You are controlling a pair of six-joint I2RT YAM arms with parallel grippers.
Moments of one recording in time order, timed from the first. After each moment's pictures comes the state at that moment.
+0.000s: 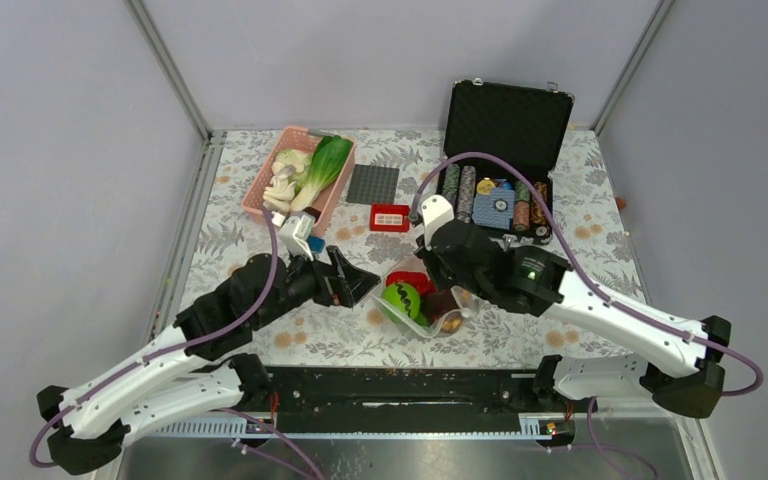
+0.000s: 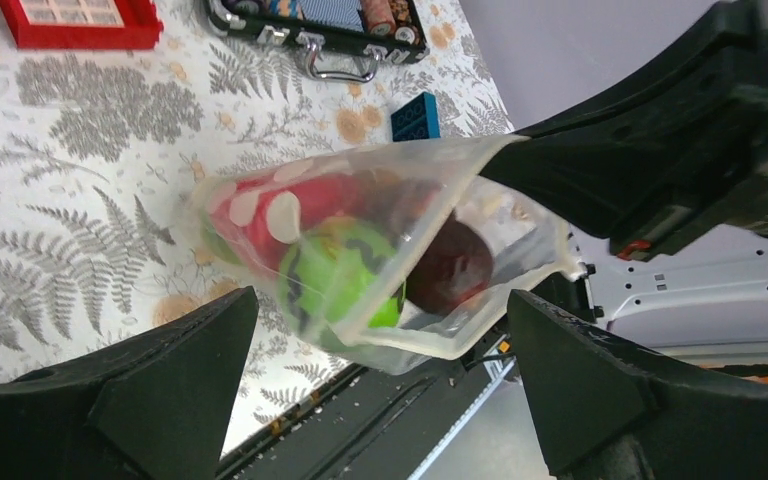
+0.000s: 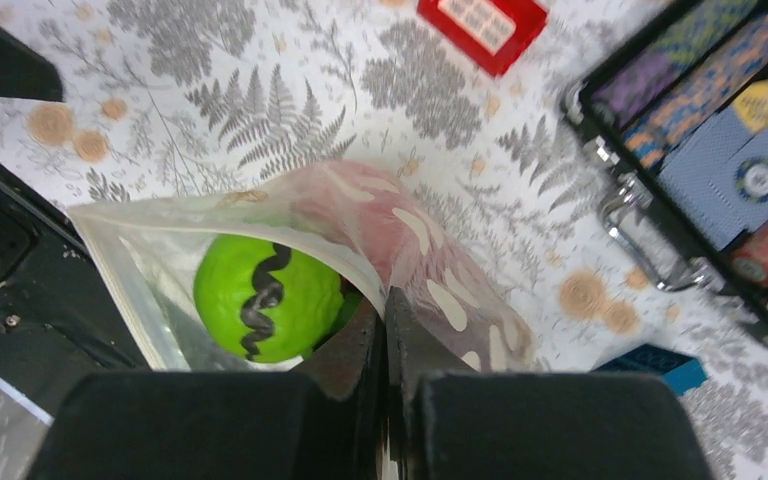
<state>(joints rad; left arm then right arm) -0.97 0.67 0.81 -0.42 -0.13 -0.75 1.10 1.15 1.26 -0.77 0.37 0.21</state>
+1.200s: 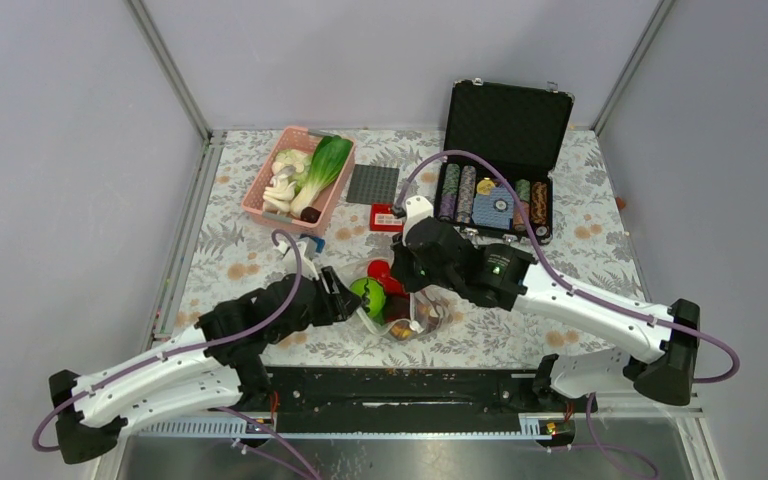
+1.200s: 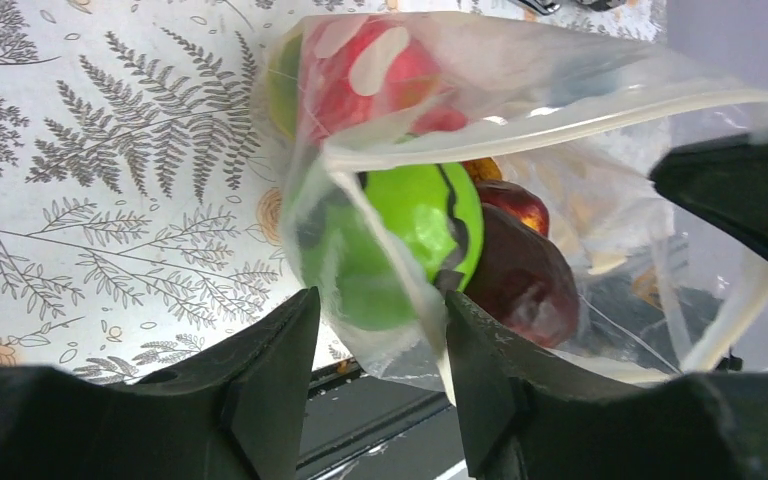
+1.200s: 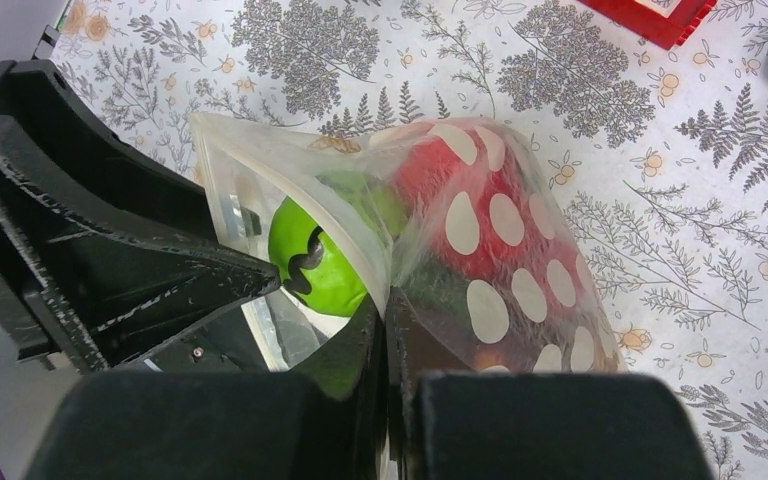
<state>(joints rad) -1.05 0.67 0.65 -0.58 -0.31 -1.01 1.10 1.29 1.22 -0.60 0.22 0.52</state>
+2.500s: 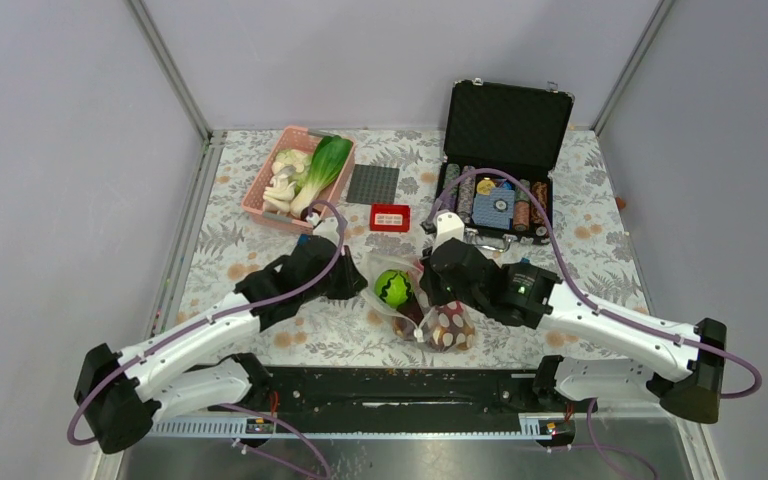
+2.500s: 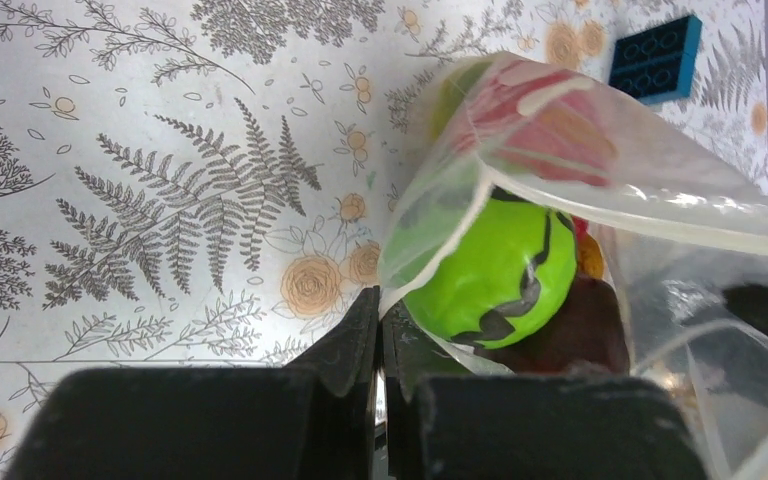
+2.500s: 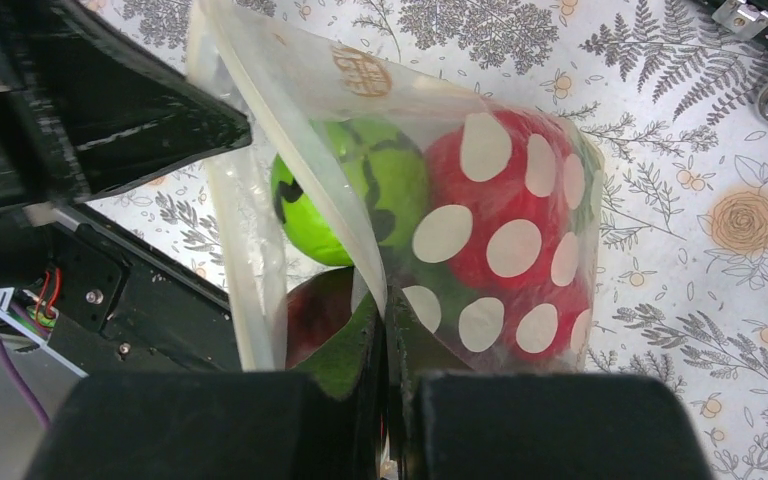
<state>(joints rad) -0.82 1.01 0.71 -0.37 -0.08 -0.74 1.10 1.11 1.03 -0.66 0.33 0.57</state>
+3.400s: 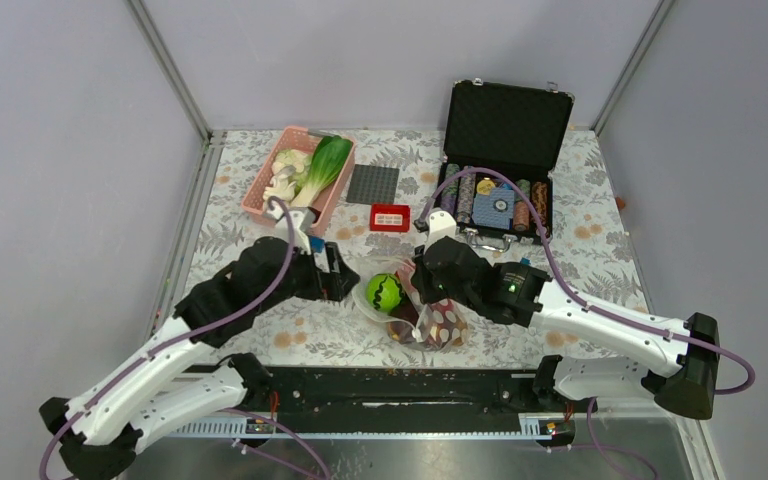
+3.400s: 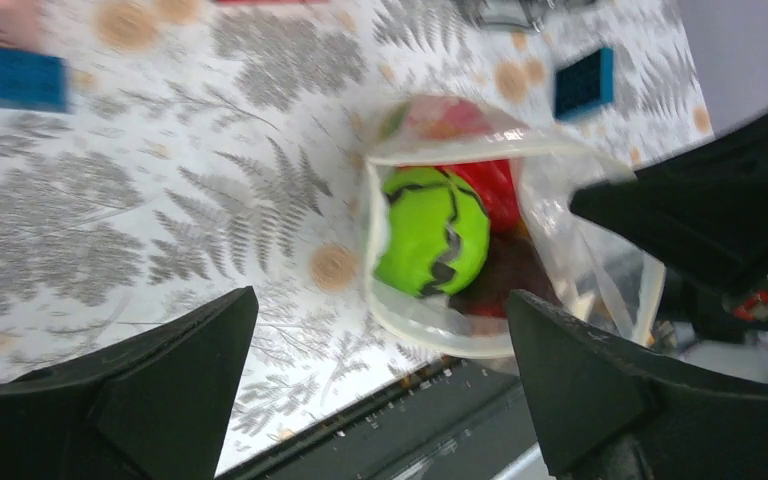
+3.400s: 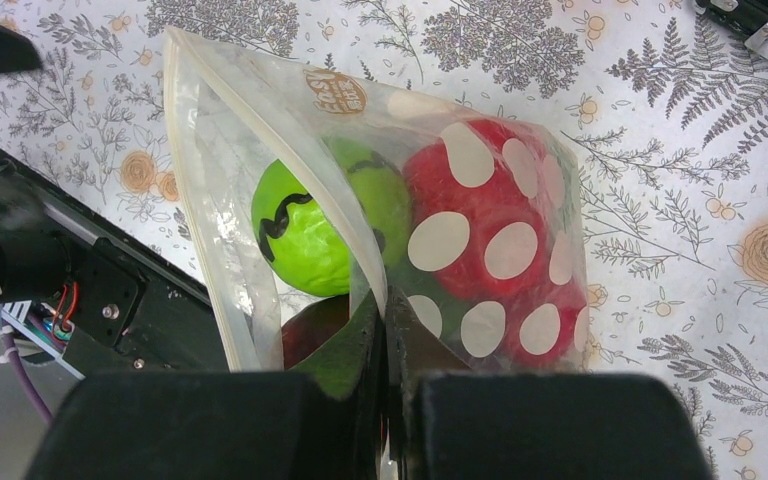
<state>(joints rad) -0.81 0.77 0.86 -0.65 -0.06 -0.61 1.10 1.16 1.02 -0.56 0.32 0.57</state>
